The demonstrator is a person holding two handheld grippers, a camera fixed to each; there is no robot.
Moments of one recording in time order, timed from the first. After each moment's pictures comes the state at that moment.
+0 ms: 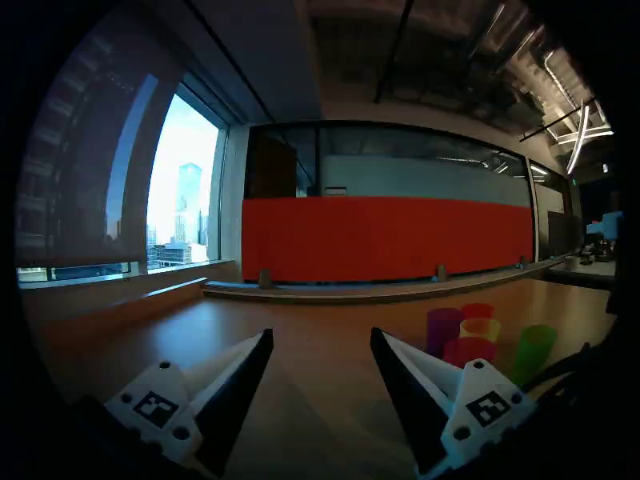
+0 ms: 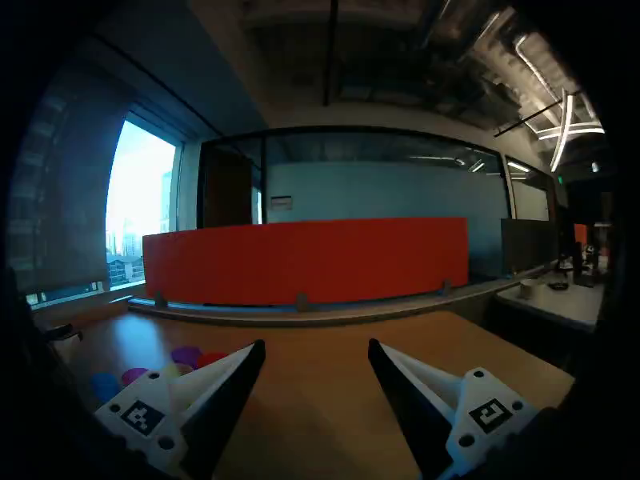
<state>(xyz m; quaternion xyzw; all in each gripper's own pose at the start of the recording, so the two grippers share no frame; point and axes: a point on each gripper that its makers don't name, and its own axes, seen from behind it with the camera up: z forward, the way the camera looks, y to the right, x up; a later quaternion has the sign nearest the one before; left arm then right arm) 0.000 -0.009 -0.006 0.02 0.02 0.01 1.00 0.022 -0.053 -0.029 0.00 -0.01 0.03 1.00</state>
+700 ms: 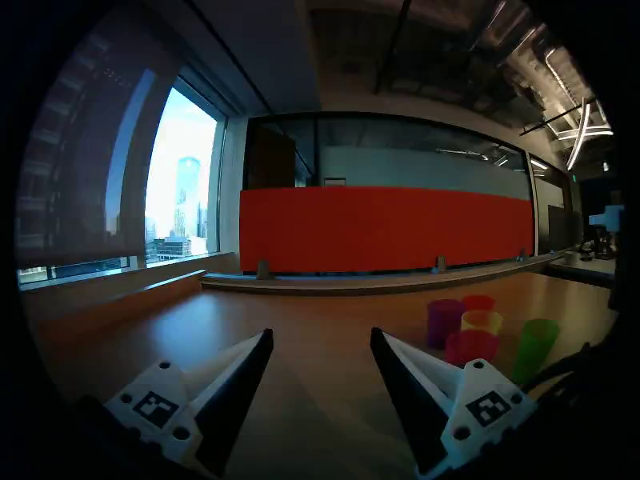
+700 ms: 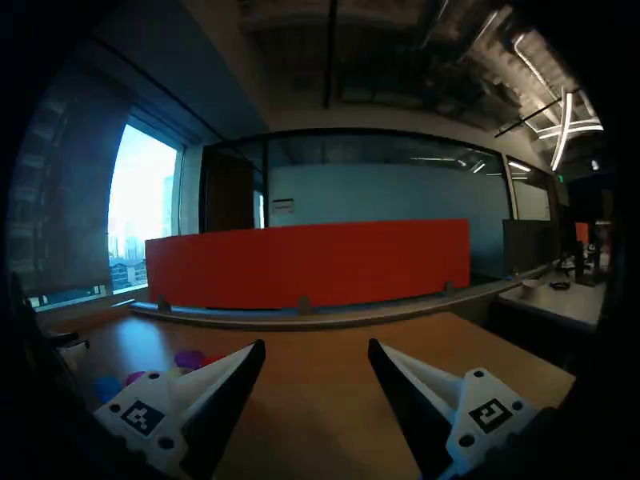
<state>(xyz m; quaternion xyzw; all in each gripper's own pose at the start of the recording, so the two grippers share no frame) -0.008 -0.008 0.000 0.02 0.00 0.01 1.00 0.029 -0.056 -0.031 0.01 0.00 0.03 1.00</state>
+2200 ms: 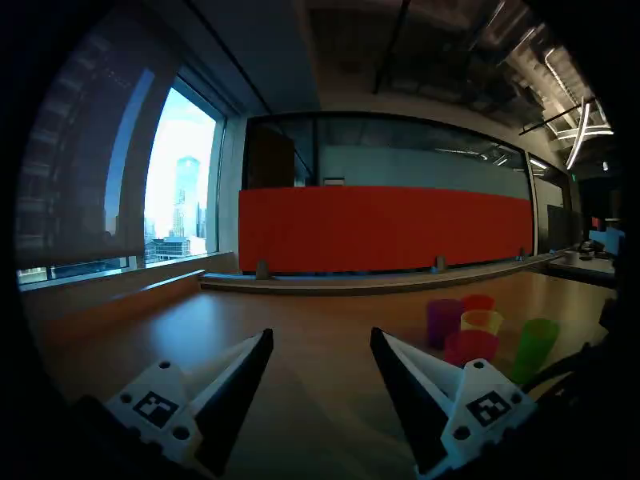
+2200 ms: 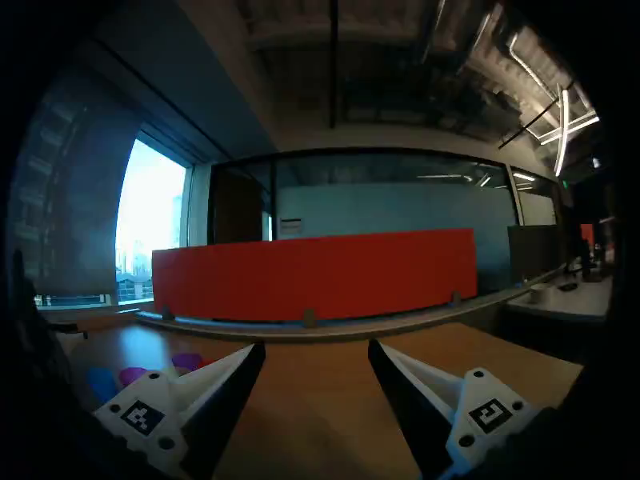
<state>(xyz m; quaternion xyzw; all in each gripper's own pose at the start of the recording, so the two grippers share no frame) -0.008 -0.006 0.001 0.02 0.00 0.01 1.00 -0.002 -0.042 -0.024 0.03 0.05 0.03 1.00</state>
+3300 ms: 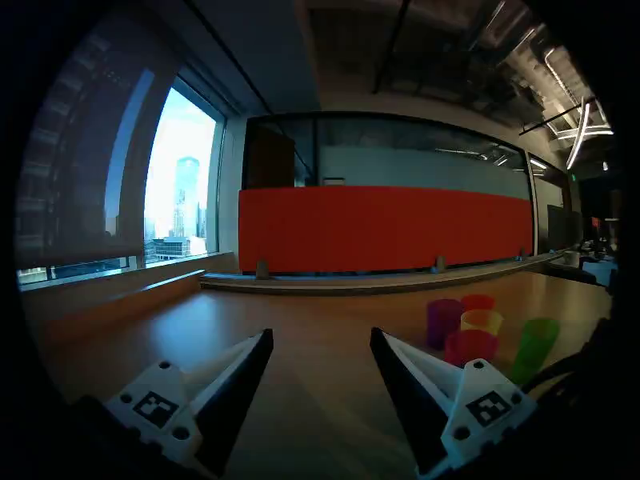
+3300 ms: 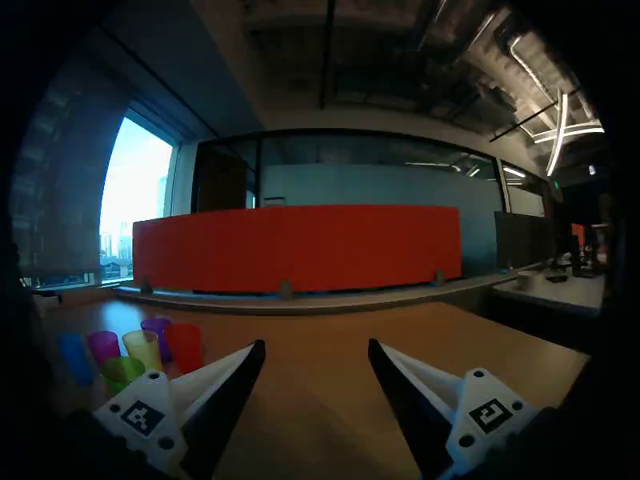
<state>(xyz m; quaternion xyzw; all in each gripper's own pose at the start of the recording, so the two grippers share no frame) -0.009 -0.006 0.002 0.02 0.00 0.01 1.00 -0.059 -0.015 -0.004 -0.01 0.01 0.02 1.00</state>
